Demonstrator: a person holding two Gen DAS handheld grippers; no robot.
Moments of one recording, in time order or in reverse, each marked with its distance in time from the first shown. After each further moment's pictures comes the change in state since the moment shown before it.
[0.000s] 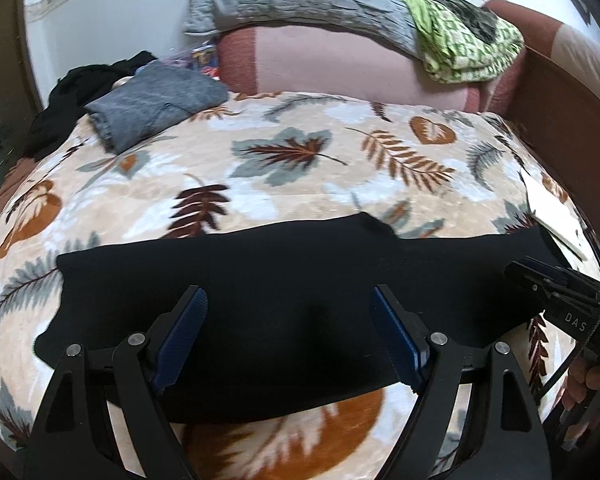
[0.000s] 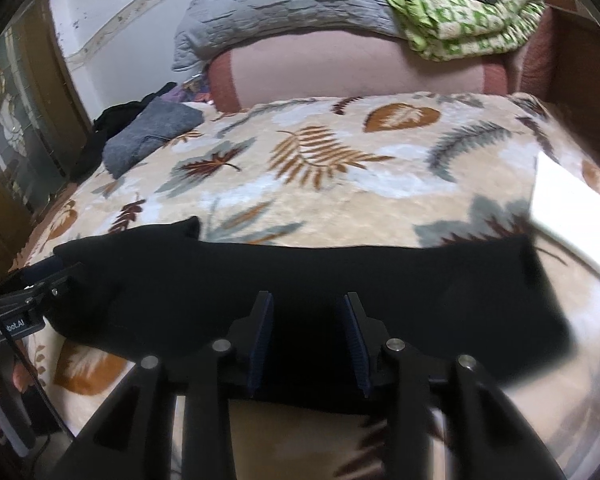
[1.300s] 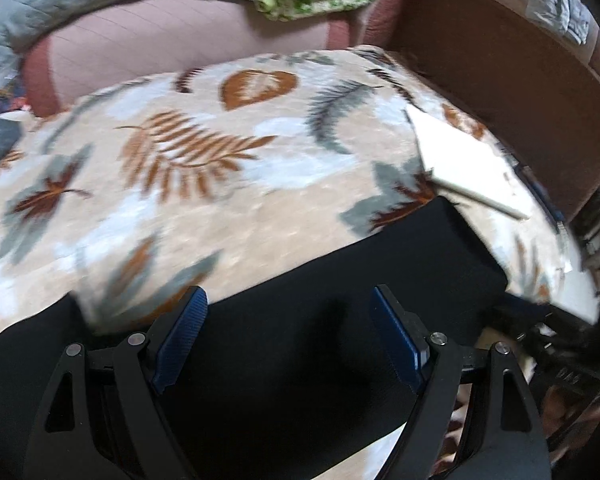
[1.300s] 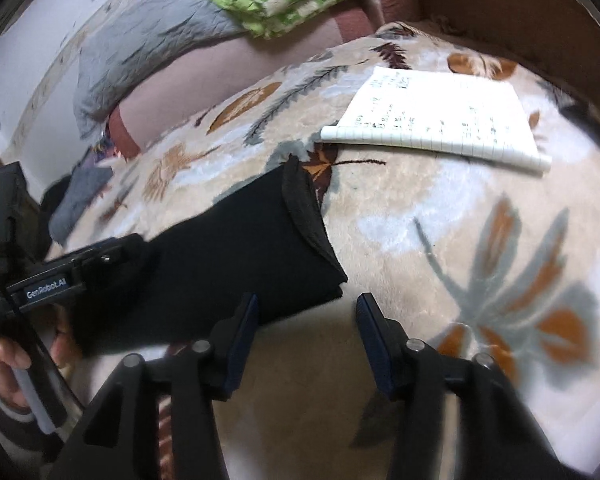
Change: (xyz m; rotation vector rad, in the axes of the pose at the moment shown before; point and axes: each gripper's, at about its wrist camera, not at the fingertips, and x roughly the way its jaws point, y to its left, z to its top) left arm 0.081 -0.180 0.046 0.254 0.154 -0.351; right arm -0.042 -0.153 -0.055 0.357 0.000 -0.062
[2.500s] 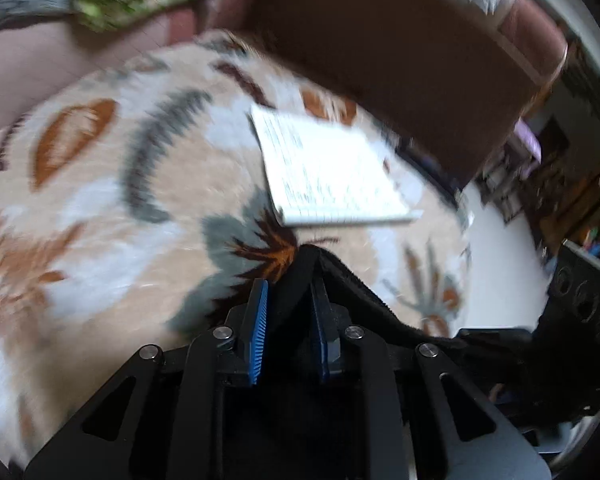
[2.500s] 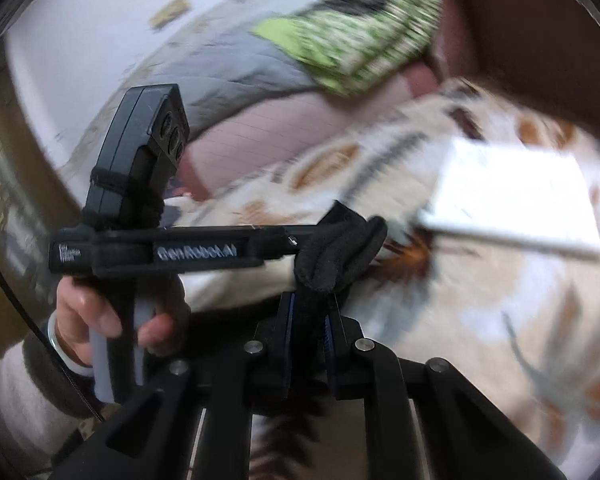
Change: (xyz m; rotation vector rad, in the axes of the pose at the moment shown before) left arm 0.020 -0.055 0.075 0.208 0.063 -0.417; right arm -0.026 0.063 0.027 -0.124 -0.194 0.215
